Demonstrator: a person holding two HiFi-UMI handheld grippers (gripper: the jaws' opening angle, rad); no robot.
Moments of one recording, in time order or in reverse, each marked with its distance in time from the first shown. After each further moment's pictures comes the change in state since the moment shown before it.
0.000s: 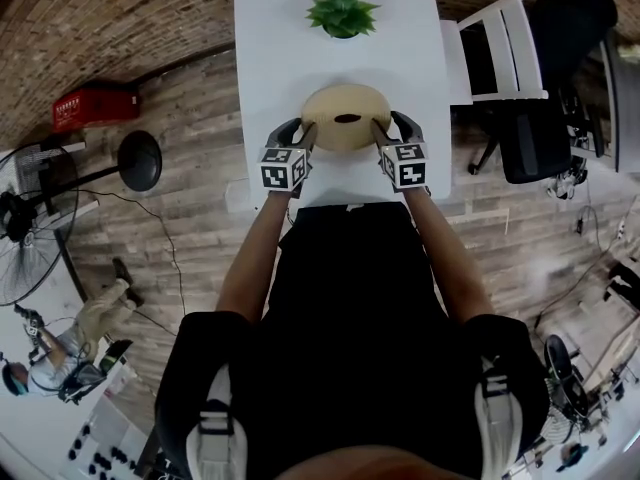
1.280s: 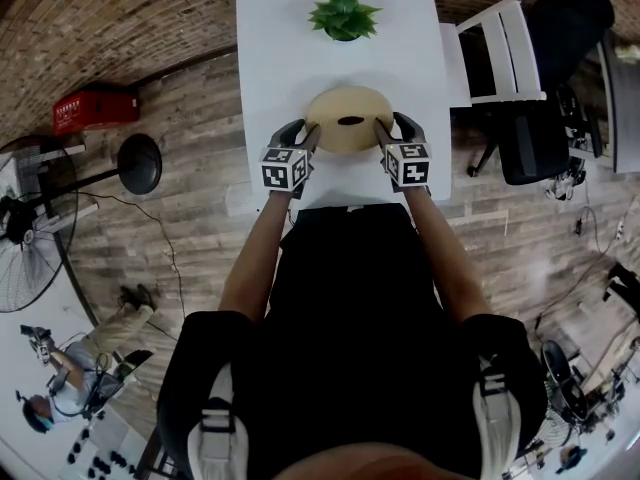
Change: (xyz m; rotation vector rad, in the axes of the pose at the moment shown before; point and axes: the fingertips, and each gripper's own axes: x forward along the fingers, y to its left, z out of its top) left arm 0.001 -0.002 0.001 -0.011 -0.010 -0.046; right arm 0.002 -0.007 0.000 0.063 -0.020 -0.020
